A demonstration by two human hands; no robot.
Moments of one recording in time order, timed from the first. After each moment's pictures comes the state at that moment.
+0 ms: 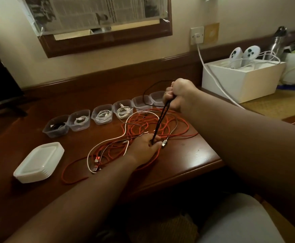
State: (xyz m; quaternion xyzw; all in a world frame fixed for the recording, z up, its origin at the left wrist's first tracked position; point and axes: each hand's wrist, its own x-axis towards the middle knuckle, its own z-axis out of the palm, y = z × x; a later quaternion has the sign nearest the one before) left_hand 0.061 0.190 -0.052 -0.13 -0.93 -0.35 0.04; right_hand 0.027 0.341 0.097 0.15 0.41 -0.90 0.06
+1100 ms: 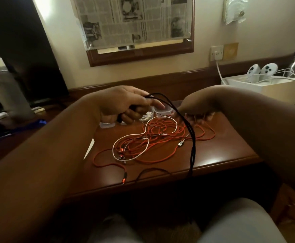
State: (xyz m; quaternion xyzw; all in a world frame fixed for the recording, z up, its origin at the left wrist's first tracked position) left_hand 0.188 0.119 0.158 -0.17 -0.82 -0.51 -0.19; right_hand 0.117 0.349 0.132 -0.12 0.95 -0.18 0.21
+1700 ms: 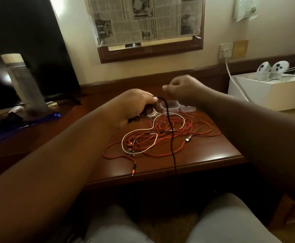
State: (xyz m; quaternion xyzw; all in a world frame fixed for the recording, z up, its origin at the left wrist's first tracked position) left_hand 0.215 0.130 0.135 -0.07 -0.89 -0.45 -0.01; right_hand 0.144 0.299 0.129 -0.20 0.88 -0.43 -0.08
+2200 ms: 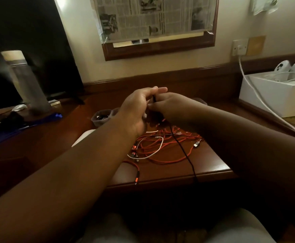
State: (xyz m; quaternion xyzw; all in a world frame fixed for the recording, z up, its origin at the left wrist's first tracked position) left_hand 0.187 0.137 0.116 0.04 -0.63 -0.77 0.04; right_hand 0.158 0.253 0.115 -0.28 0.78 -0.54 0.14
